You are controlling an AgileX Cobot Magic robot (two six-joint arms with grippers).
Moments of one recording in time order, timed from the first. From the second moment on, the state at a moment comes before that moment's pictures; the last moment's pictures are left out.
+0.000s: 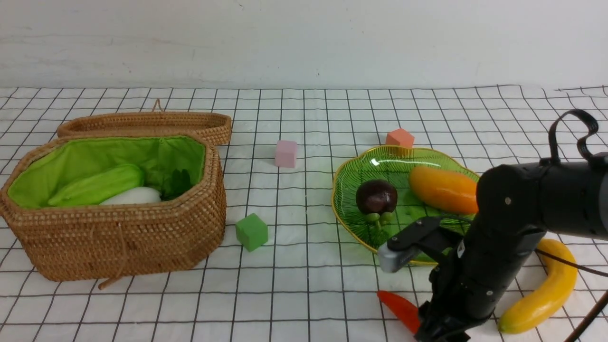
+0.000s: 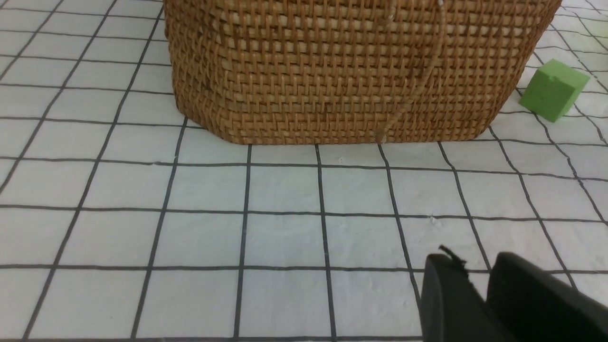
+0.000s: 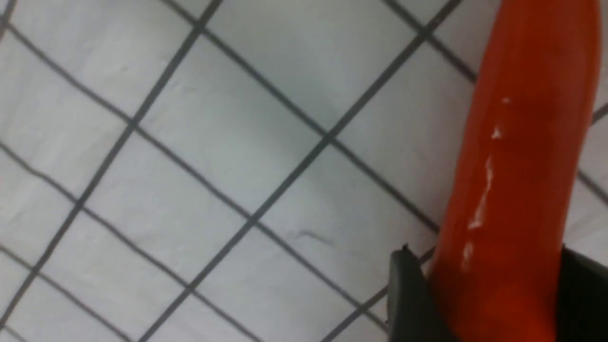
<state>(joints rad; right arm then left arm) 0.44 1.75 -1.02 0.29 0.86 -0.47 -0.07 -0.01 0.03 0.01 0.39 -0.12</state>
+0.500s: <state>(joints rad) 0.56 1.81 -1.72 0.77 0.95 -0.83 -0.07 -0.01 0.03 0.01 0.39 -0.12</state>
